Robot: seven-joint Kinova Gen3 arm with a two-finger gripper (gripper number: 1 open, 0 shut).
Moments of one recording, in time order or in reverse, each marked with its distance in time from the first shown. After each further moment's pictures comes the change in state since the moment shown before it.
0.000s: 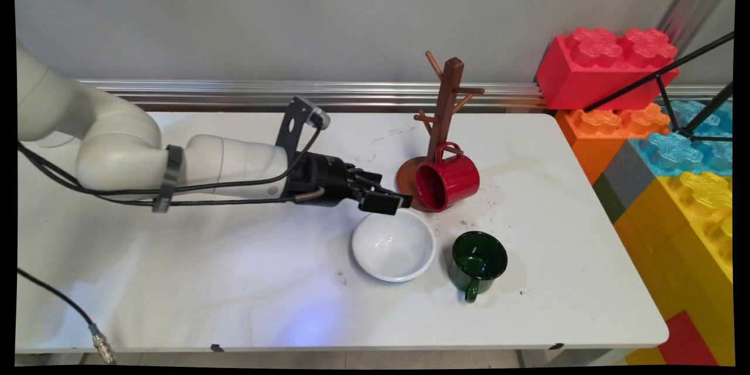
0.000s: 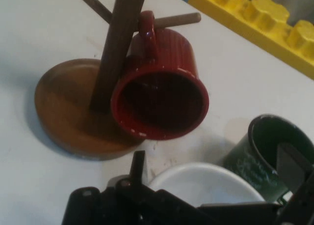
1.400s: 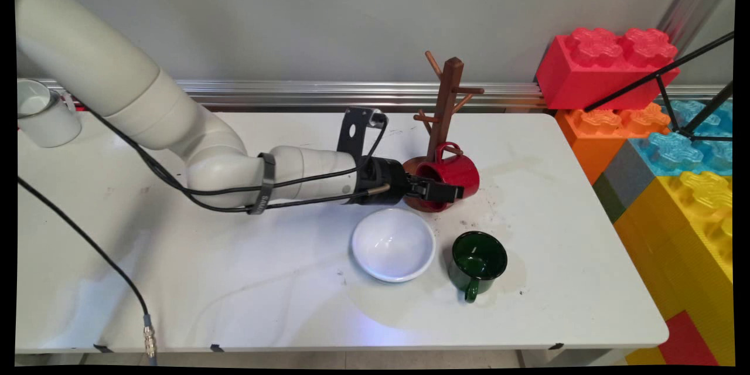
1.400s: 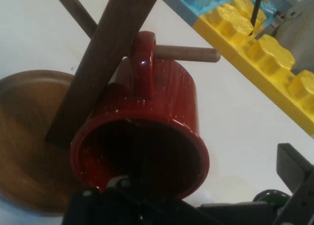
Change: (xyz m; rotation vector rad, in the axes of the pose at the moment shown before) arm 0.011 0.012 0.094 -0.010 0.048 -0.202
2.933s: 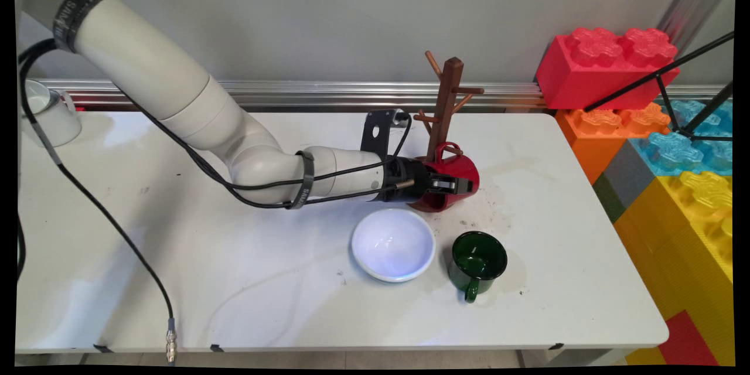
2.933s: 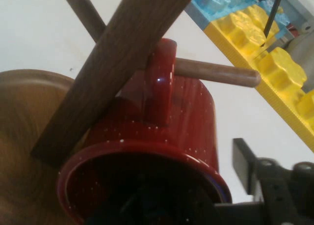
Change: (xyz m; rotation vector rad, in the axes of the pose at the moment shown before) arm 0.007 -0.002 0.044 0.019 0.002 -0.086
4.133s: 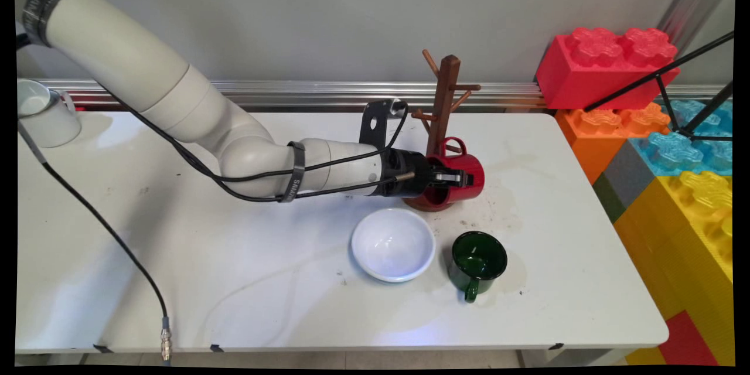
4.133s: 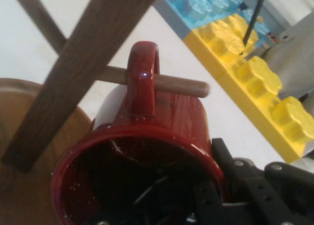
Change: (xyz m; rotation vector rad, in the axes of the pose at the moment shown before) arm 0.009 0.014 -0.015 -0.051 0.011 -0.026
